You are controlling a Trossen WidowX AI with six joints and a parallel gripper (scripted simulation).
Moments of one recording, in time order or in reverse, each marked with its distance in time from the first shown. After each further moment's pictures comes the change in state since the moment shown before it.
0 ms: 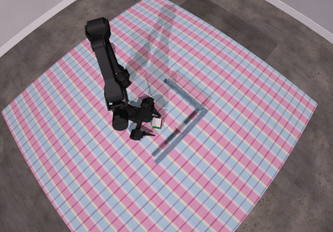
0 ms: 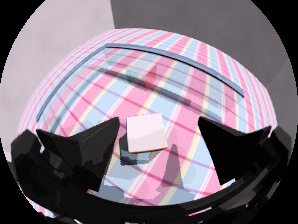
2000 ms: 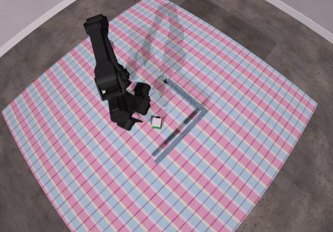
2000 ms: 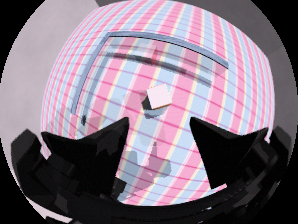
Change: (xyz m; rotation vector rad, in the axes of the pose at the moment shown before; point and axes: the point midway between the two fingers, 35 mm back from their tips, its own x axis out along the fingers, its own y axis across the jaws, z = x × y) arm -0.080 0.017 0.035 0.176 0.440 0.001
